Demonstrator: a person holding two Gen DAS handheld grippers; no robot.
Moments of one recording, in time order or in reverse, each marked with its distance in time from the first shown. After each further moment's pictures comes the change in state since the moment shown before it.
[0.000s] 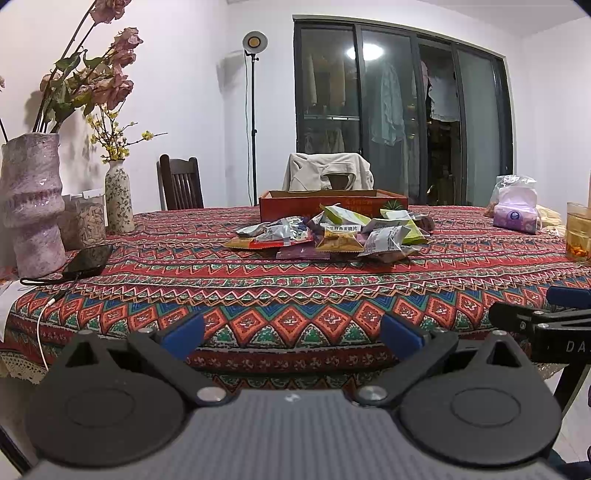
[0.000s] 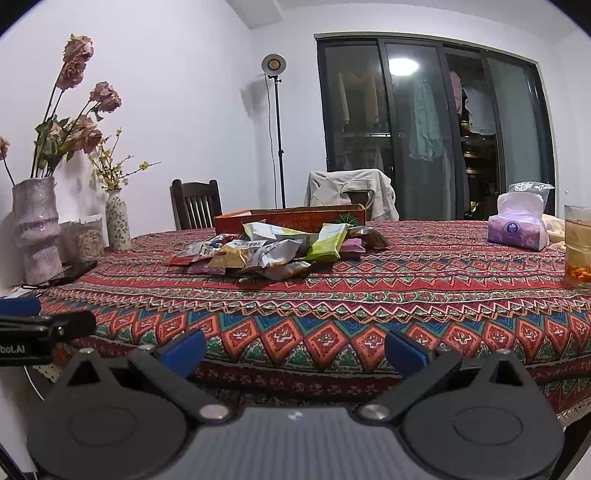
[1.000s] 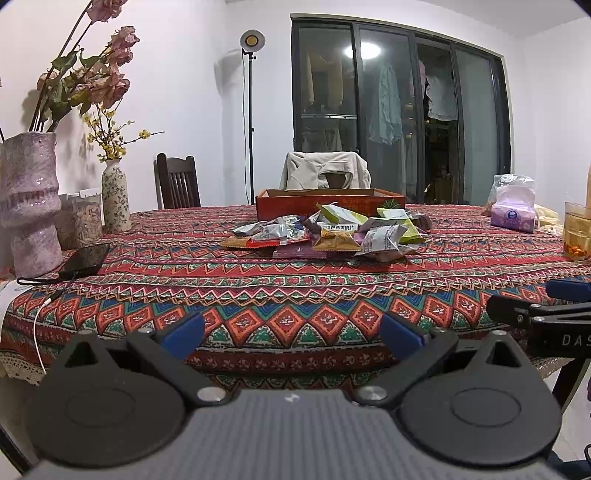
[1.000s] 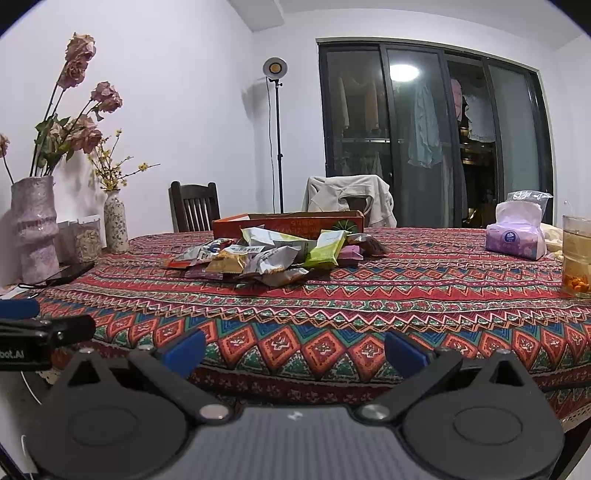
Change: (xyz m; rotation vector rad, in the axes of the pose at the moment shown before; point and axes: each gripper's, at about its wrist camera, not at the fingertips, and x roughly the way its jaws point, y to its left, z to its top) left arm 0.002 0.000 0.001 -0.002 0.007 -0.009; right arm 0.002 0.001 0.004 -0.016 -0.014 -0.015
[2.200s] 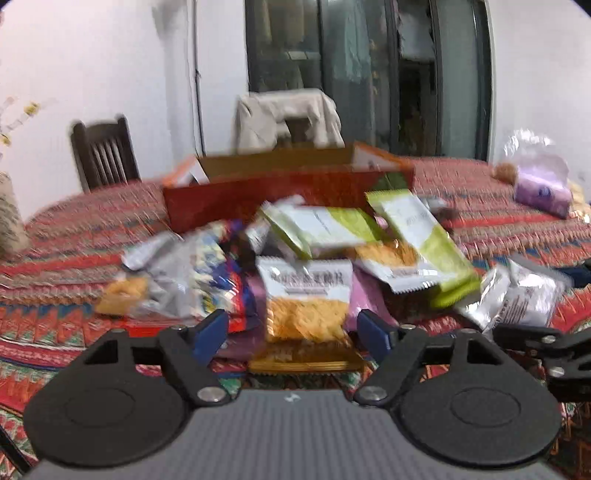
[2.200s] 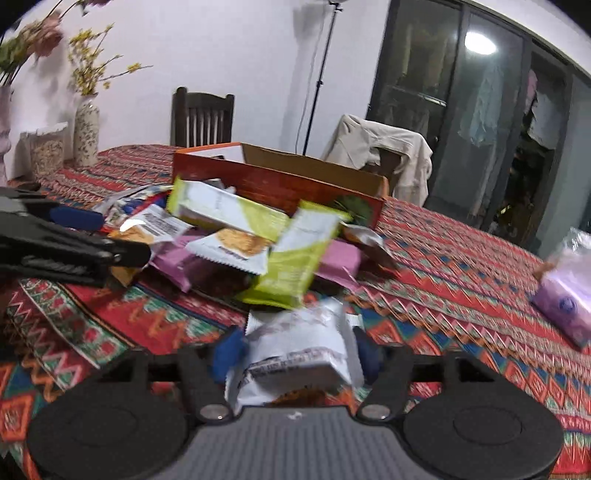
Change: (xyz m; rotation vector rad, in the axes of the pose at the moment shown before) left arm 0.244 -0.039 0.093 0.078 0.237 -0.138; right arm 0.195 -0.054 0.084 -0.246 0.274 0.044
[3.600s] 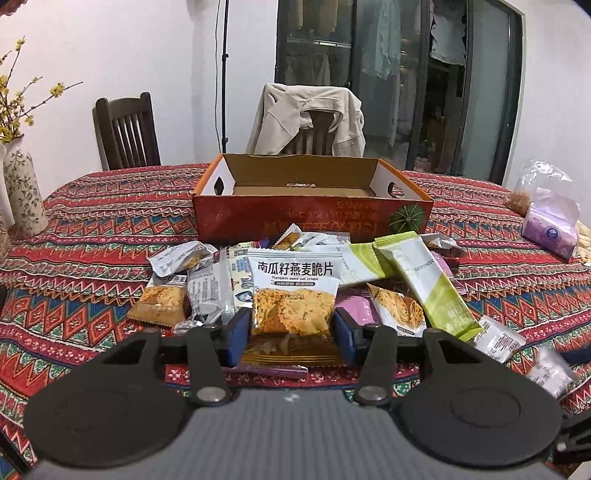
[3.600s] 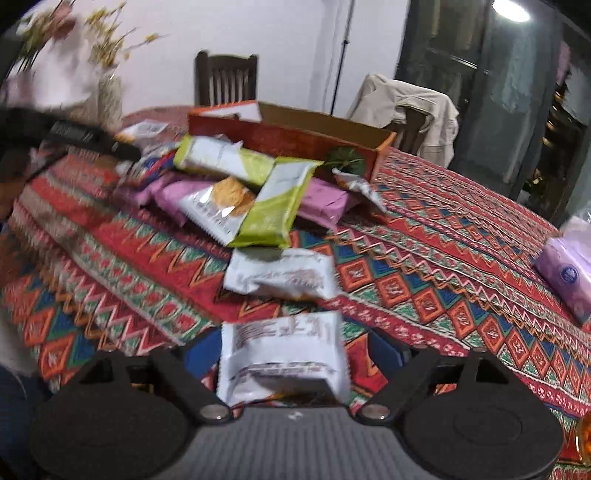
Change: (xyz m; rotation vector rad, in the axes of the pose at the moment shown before) left arm -0.029 0.017 0.042 -0.112 0.039 0.040; right arm -0.025 -0.042 -0.009 -0.056 0.166 0.119
